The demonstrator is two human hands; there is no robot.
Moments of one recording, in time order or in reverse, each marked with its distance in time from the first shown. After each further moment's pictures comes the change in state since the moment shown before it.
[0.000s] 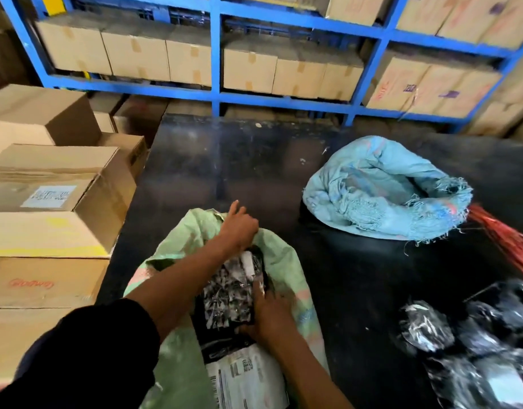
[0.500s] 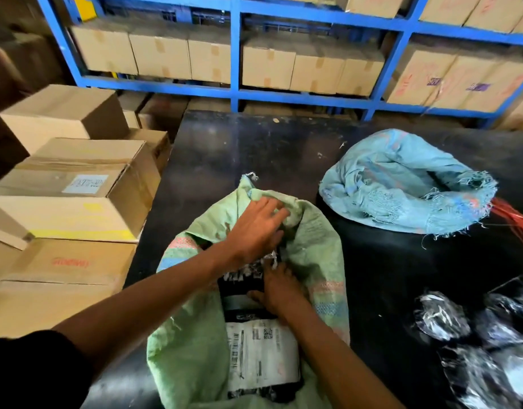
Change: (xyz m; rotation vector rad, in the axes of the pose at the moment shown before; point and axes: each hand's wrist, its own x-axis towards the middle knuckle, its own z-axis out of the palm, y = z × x) left_hand -0.083 0.015 -0.030 -0.266 0.526 0.204; right_hand 0.016 -0.009 0.001 -0.123 0.056 -0.003
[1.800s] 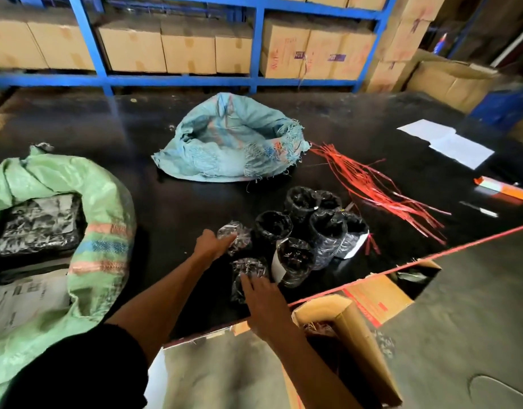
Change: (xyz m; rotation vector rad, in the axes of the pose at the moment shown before) left_hand 0.096 0.350 0.187 -0.717 -0.376 -1.063; right_hand -0.241 0.363 0.049 -0.032 0.163 -0.027
